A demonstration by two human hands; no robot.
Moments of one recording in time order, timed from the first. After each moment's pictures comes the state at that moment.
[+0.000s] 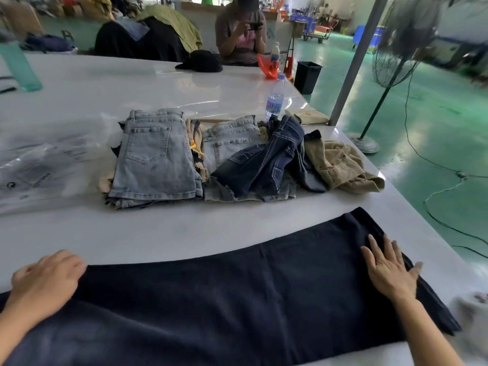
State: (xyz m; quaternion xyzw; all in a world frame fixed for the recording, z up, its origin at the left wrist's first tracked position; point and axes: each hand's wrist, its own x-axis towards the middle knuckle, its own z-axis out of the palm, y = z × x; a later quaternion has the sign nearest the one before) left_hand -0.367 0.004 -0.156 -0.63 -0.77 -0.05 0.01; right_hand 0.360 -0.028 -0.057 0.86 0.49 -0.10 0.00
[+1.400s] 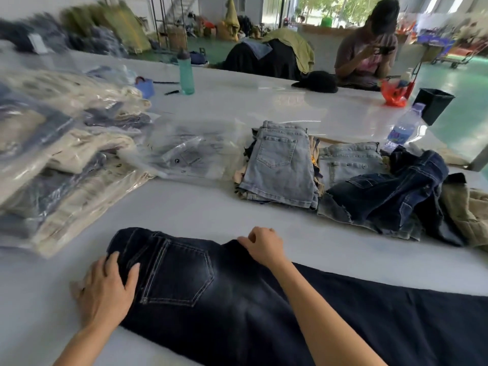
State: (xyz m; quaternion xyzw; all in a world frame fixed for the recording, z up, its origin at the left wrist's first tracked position) left_hand -0.347 -0.195 -0.050 -0.35 -0.92 -0.15 0.02; right_hand -0.108 0.010 -0.024 0.54 0.79 -0.28 -0.07
